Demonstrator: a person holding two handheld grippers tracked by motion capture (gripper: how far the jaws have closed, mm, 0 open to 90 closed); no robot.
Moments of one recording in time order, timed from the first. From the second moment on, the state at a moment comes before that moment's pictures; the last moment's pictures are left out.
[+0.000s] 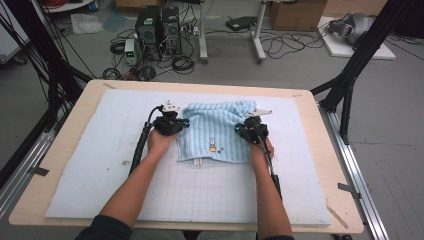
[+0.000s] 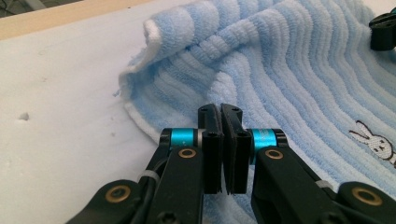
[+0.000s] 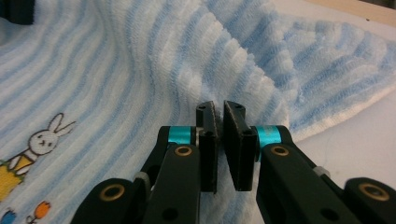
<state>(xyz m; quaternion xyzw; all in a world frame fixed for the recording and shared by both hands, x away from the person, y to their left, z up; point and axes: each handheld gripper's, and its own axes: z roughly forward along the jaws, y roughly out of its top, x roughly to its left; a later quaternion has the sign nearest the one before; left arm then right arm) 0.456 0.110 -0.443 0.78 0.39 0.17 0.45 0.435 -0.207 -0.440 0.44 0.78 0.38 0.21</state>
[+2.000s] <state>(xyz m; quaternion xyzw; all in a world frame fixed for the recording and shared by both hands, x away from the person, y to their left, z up) 0.327 0.142 -0.448 0.80 0.36 0.11 0.46 0.310 -0.233 -0.441 0.47 0.78 0.38 0.17</state>
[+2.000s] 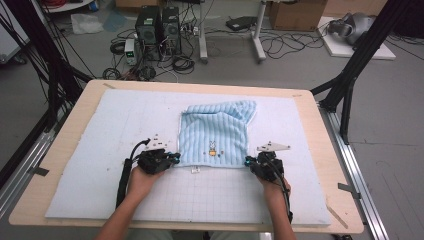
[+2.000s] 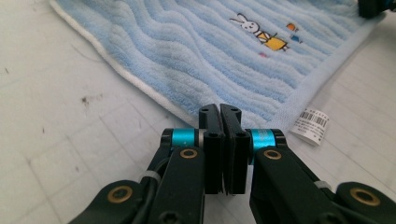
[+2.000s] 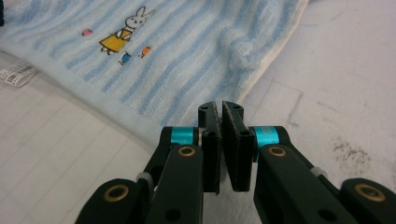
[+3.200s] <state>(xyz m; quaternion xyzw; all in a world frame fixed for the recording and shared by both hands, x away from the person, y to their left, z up) 0.242 0.173 -0.444 0.78 0.34 0.10 0.52 0.196 -0.241 -0.423 0.44 0.75 0.45 0.21</state>
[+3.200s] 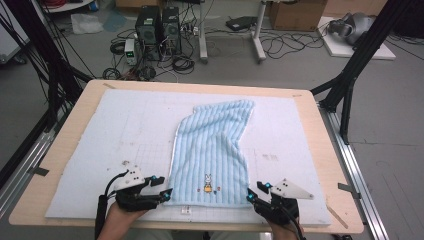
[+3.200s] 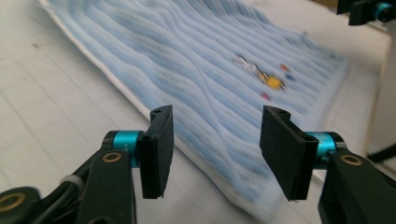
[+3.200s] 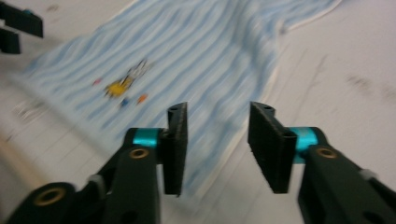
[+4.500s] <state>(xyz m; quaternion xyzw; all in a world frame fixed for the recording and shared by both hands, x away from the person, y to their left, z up) 0.311 0.159 -0.443 0.76 0.39 0.10 0.52 0.226 -0.266 -0.437 0.47 0.75 0.43 0.19</state>
